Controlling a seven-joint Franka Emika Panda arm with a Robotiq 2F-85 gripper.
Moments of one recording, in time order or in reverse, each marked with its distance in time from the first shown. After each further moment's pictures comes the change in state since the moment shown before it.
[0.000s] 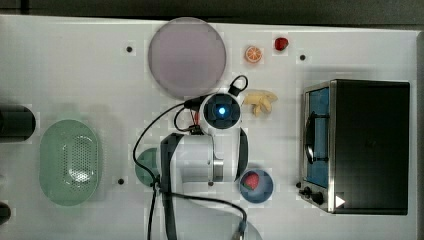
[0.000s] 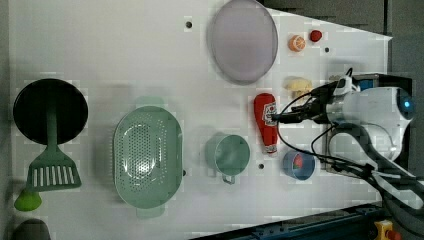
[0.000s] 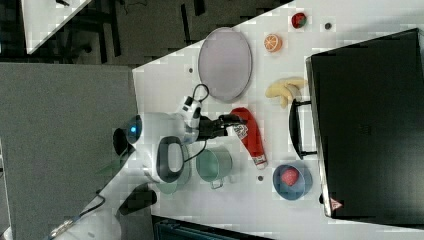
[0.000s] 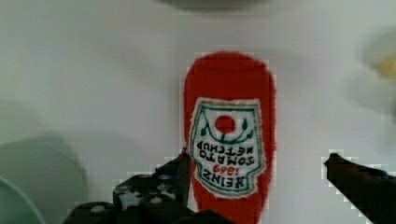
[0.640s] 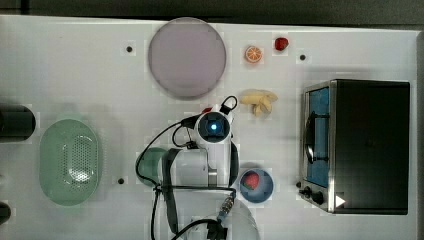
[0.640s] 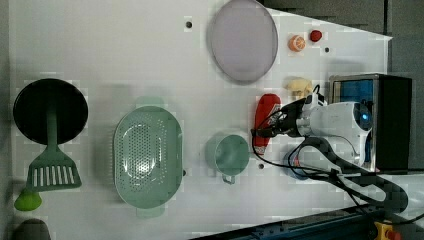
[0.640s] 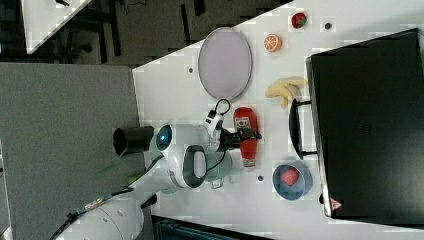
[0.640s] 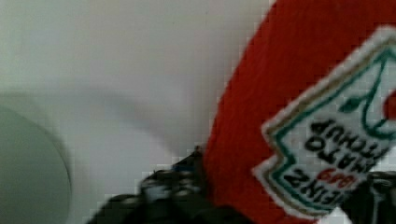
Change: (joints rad) arm 0.026 0.145 -0.006 -0.078 -0.022 0.157 0.010
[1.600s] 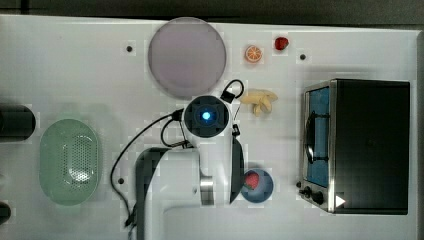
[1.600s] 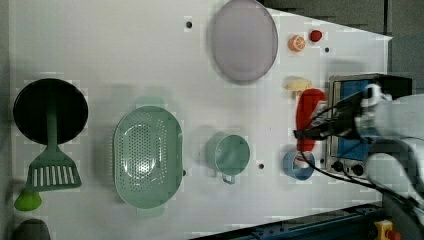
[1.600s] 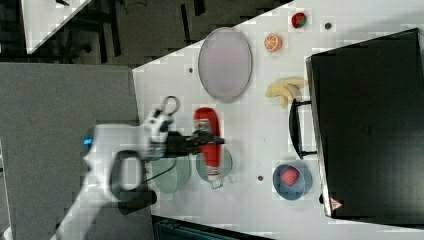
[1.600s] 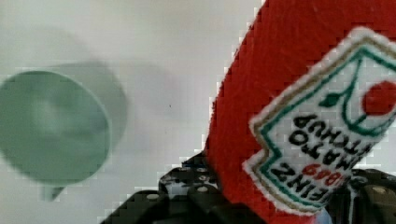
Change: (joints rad) arm -0.003 -0.450 0.031 0.066 0.001 -0.525 0.013
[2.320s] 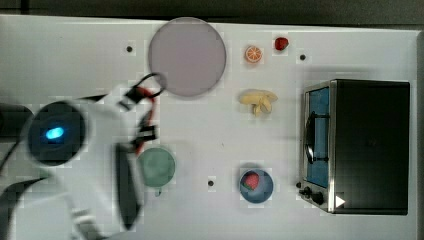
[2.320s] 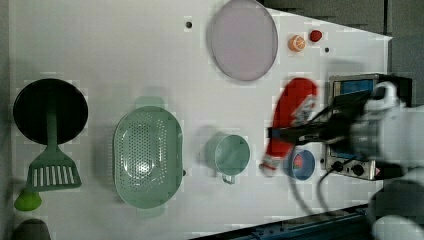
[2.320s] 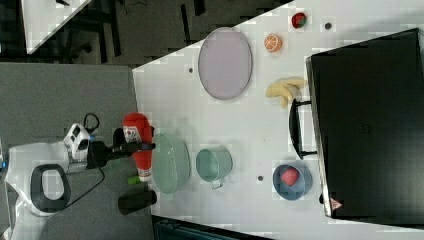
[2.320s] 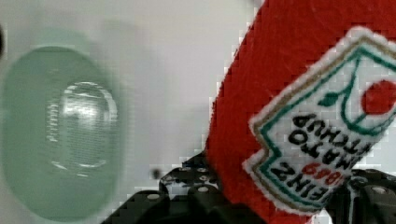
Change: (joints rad) arm 0.014 -0.076 0.340 0.184 0.133 -0.126 0.460
